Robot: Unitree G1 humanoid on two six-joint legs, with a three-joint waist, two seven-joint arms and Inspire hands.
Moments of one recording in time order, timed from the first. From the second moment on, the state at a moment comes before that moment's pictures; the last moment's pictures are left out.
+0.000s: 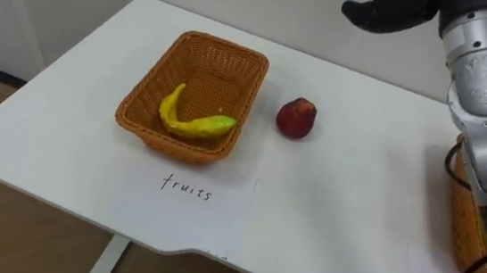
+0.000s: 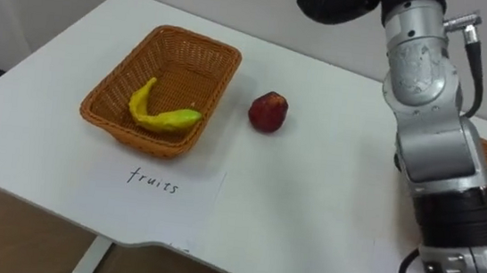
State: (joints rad) left arm 0.22 0.25 0.14 0.96 -0.19 0.16 0.07; right arm -0.60 -0.51 0.14 0.13 -0.09 0.17 -0.13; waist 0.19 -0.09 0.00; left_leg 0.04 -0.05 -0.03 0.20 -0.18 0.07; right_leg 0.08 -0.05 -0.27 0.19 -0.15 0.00
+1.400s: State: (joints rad) left arm 0.31 0.22 0.09 0.95 -0.20 0.17 0.09; right arm -0.39 -0.41 0.14 0.35 0.24 0.16 -0.12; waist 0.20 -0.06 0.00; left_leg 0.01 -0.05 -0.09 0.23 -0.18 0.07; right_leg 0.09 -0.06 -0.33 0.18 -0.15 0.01
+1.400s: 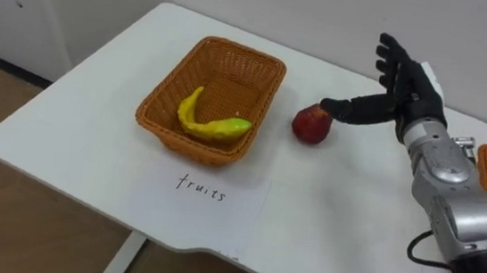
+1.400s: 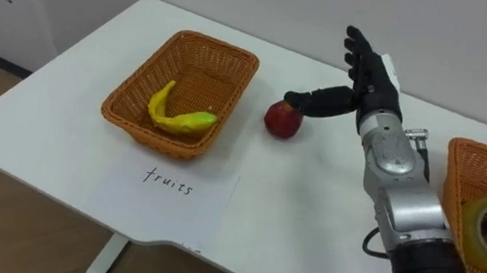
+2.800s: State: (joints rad) left arm 0.28 0.22 0.00 0.99 -0.21 0.18 0.11; right arm -0.39 -0.41 0.18 0.55 0.26 0.16 -0.15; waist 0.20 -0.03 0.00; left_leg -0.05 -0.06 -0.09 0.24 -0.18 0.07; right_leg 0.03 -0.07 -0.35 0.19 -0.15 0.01
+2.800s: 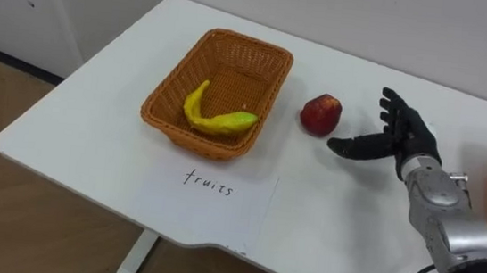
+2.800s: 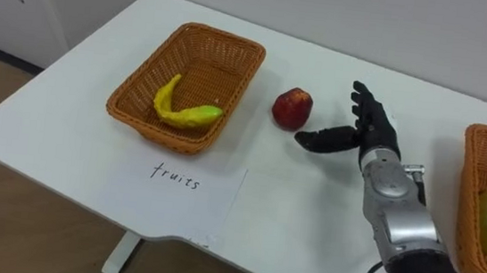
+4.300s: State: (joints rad) left arm 0.22 0.22 -0.01 1.04 -0.27 0.14 0.06; right arm -0.46 -0.41 0.22 0.63 0.15 0.10 -0.11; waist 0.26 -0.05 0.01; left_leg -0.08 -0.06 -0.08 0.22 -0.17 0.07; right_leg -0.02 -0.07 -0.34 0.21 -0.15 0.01
